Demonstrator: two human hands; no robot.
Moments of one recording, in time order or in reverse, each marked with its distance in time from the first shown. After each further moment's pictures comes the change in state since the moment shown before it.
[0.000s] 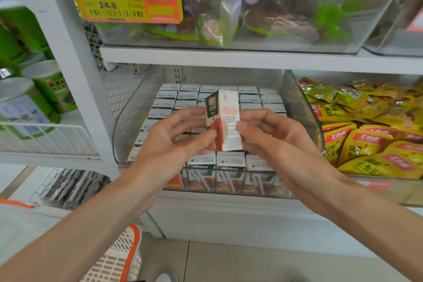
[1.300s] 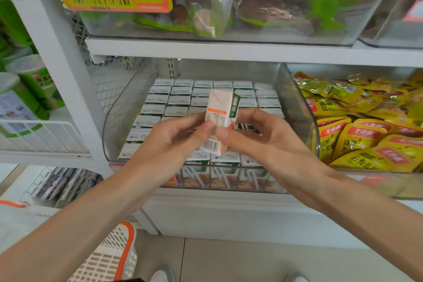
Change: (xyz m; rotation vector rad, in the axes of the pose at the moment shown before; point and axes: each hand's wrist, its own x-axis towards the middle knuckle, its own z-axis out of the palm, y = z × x) left_hand -0.003 0.001 0.005 0.140 -0.193 0.070; right_hand -0.002 0.000 0.001 -0.122 -0.104 0.045
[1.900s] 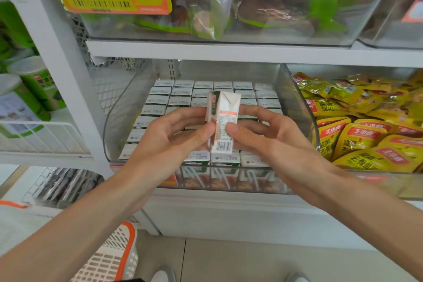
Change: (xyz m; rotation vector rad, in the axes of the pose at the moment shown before) left_hand 0.002 -0.002 -0.004 -0.013 0.128 -0.025; right_hand 0.003 -0.001 -0.006 0.088 0.010 0.003
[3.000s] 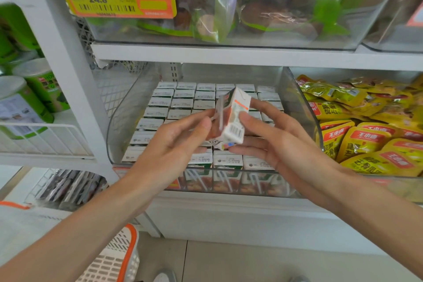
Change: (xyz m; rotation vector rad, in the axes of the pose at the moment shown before) left_hand -0.001 0.000 0.003 0.051 -0.049 0.040; right_hand 0.008 0.000 -0.003 0.185 -0.017 0.045
